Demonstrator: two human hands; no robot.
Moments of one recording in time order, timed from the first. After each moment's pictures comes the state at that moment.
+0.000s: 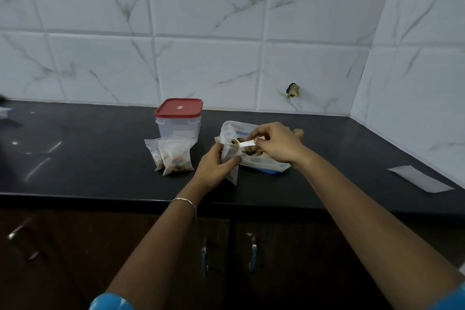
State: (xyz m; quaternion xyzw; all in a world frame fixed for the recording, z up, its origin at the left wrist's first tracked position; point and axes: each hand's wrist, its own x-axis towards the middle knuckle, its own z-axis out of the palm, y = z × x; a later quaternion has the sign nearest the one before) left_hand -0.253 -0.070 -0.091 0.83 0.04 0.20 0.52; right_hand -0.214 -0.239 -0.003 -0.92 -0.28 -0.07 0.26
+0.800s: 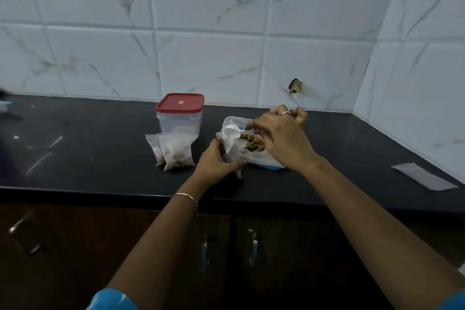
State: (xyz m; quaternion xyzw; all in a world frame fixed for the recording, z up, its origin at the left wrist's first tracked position) left_hand -0.251 -0.068 -0.091 0.85 0.06 0.17 0.50; right_hand -0.214 -0.247 -0.015 -0.85 -0.39 -0.34 0.14
